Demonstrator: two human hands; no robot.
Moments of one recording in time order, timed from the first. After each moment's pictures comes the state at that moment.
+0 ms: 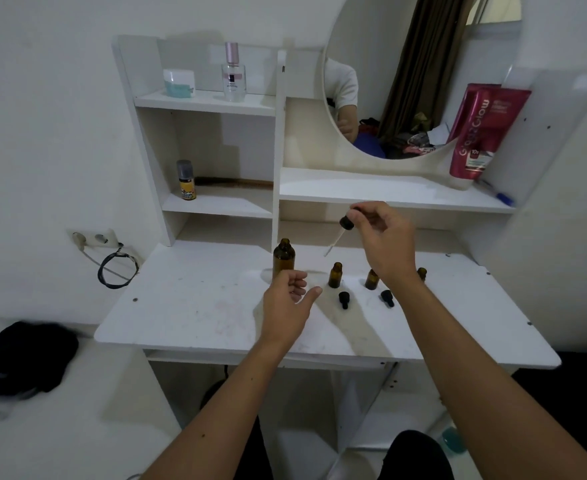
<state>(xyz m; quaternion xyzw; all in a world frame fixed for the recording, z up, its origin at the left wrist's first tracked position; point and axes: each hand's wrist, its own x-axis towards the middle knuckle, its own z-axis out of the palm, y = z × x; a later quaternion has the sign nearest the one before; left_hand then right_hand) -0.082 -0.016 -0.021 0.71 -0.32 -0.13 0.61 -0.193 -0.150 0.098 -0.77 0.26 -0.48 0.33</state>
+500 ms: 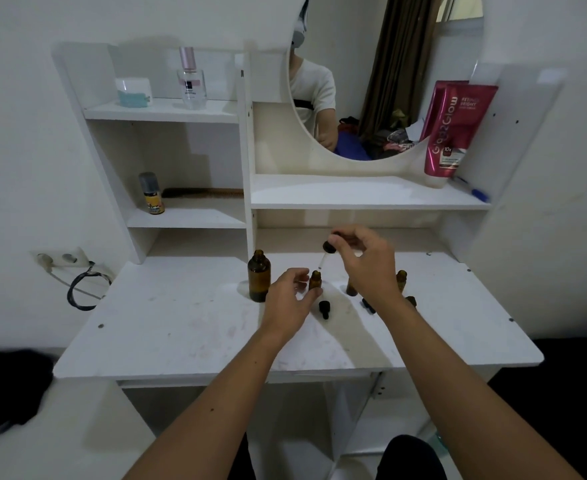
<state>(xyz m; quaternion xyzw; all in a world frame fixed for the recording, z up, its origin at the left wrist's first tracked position) -0.082 -0.075 -0.022 0.73 -0.41 -0.15 0.53 -0.208 -0.169 0.065 -0.79 0.27 -0.47 0.29</state>
